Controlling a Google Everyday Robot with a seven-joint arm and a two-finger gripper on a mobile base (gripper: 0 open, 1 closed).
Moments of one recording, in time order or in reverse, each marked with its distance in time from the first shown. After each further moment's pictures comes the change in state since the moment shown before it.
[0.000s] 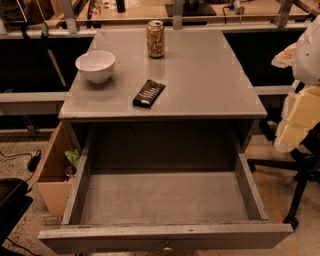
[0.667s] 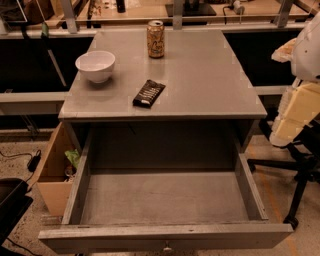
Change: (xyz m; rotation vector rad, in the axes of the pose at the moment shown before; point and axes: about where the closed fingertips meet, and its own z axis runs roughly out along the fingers) arm -0.002 -0.011 0.000 0.048 -0.024 0.010
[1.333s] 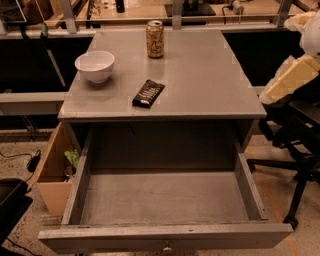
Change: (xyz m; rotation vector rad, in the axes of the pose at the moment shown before) arm -0.004 -0.098 0.008 0.224 -0.305 0.095
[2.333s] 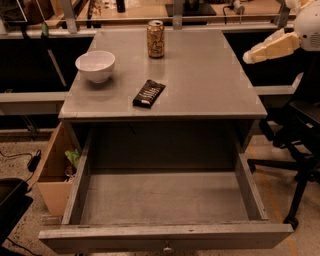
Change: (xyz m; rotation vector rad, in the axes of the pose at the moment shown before) arm -0.024 -0.104 0.037 0.177 -0.475 0.148
